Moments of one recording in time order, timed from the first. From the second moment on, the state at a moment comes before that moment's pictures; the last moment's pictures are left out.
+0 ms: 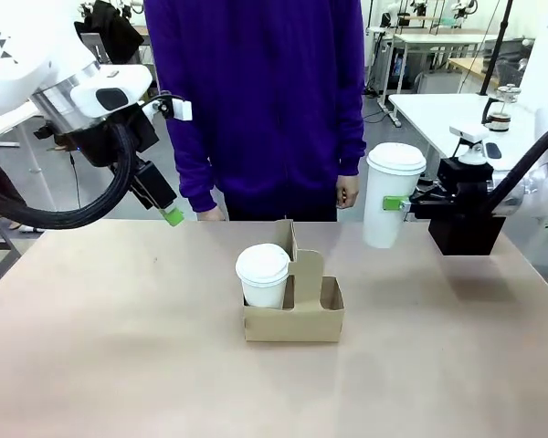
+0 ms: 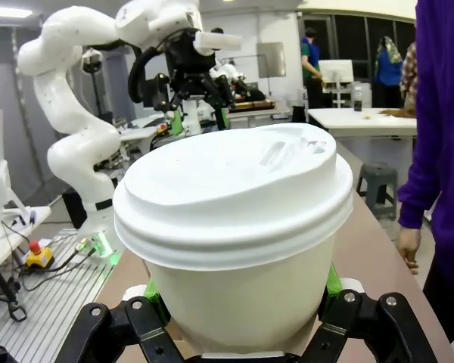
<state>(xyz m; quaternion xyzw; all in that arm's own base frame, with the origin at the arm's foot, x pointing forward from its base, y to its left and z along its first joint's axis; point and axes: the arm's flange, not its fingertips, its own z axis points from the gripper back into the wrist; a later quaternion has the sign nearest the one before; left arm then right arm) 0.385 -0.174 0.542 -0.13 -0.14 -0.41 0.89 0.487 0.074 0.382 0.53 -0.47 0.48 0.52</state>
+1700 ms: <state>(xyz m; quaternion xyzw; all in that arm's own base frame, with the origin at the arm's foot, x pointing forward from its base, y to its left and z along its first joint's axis) 0.390 -0.063 0.435 -0.16 -0.26 -0.56 0.77 0.457 0.175 0.329 0.62 -0.40 0.53 0.42</state>
